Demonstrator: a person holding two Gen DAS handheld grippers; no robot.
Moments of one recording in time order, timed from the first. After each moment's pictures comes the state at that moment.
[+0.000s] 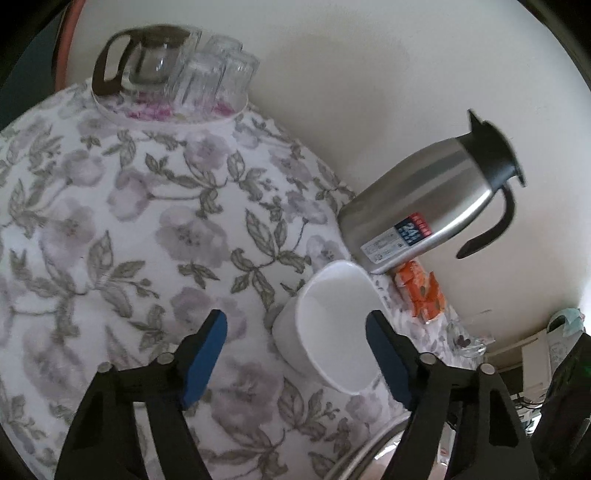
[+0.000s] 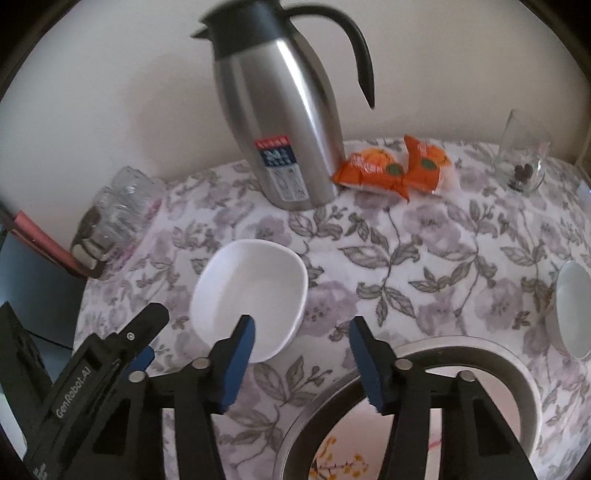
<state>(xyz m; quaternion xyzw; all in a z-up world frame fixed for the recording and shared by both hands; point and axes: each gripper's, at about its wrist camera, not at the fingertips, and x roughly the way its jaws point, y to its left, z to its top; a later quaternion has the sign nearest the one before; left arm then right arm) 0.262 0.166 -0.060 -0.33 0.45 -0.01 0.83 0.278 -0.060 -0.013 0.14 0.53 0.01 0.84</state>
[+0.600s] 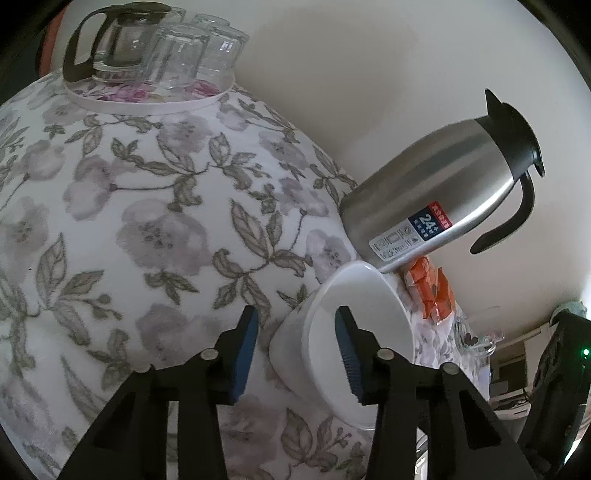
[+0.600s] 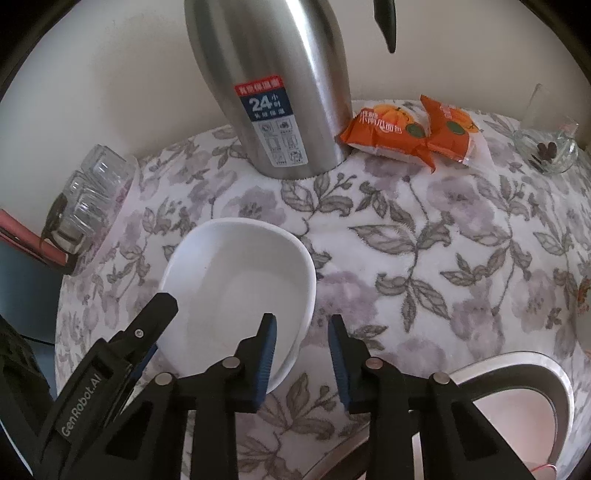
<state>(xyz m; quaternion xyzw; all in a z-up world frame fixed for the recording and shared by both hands) 0.292 0.158 -0.092 -0.32 0.45 -0.04 0.83 0.308 -0.040 -0.059 0.13 0.57 0.00 0.81</state>
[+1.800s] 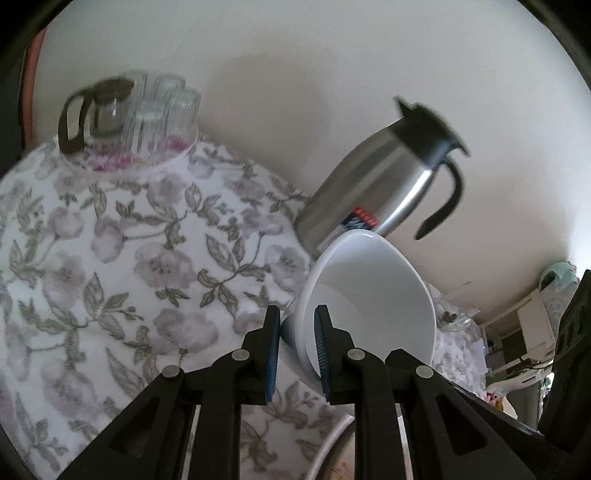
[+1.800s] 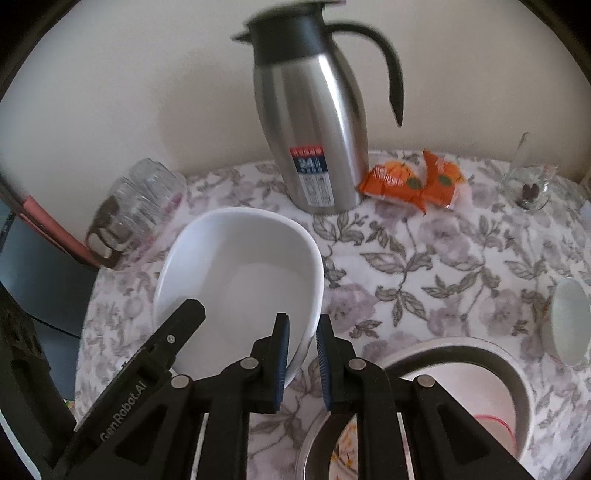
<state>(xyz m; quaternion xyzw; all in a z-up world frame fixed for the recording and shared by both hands) 0.241 0.143 0.001 -0.26 0.41 -0.07 0.87 0.256 -0.041 0.041 0.11 0.51 0.04 0.85</state>
